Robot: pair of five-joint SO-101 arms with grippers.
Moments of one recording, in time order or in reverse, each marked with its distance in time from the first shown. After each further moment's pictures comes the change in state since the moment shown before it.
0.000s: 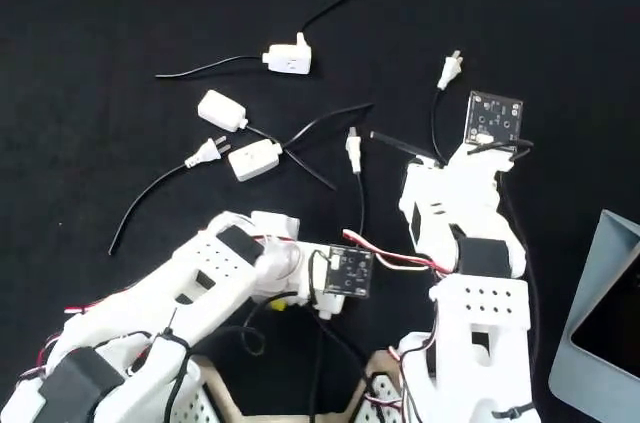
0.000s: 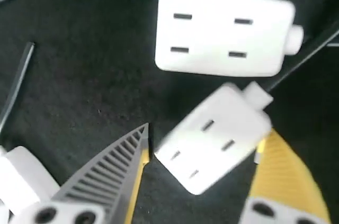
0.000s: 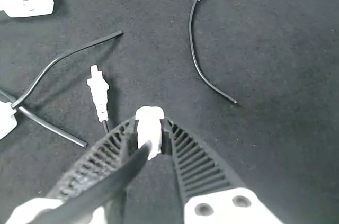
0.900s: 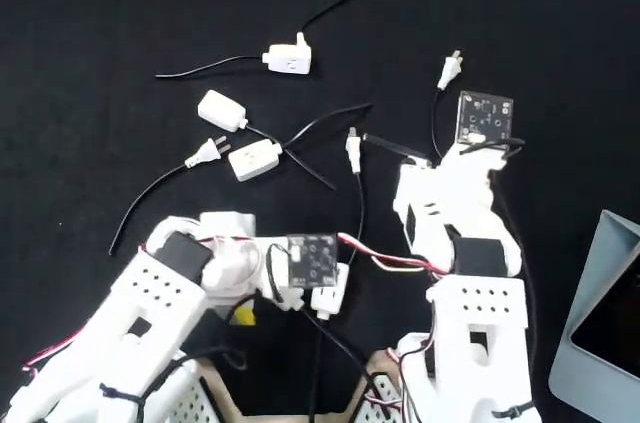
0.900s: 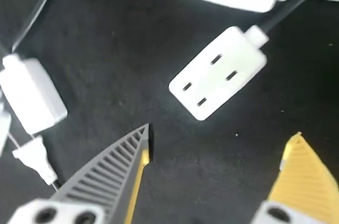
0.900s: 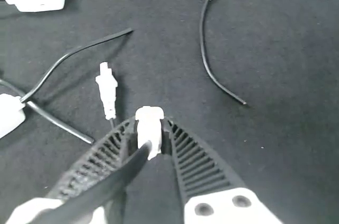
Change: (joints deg) left arm -8.1 -23.8 1.3 23.2 1.3; right arm -1.4 0.0 0.0 0.0 0.0
